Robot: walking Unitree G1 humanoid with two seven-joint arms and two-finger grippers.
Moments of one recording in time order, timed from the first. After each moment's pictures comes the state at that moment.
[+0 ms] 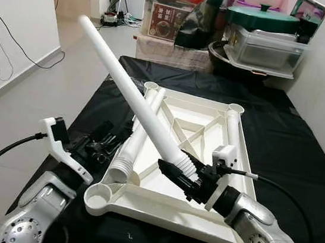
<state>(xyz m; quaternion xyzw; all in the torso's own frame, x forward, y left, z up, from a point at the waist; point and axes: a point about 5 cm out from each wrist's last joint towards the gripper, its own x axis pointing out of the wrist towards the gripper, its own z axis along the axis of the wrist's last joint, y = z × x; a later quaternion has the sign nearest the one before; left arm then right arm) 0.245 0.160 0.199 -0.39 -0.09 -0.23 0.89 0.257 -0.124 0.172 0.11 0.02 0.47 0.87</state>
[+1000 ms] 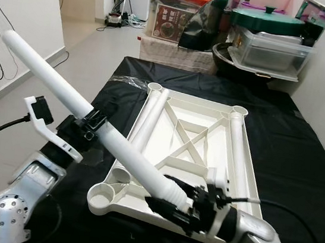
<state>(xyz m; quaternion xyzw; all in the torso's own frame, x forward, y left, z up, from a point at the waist) 0.260 0.186 0.224 -0.44 -0.12 -0.23 0.86 0.229 -0.128 0.149 0.08 0.05 0.57 0.81</state>
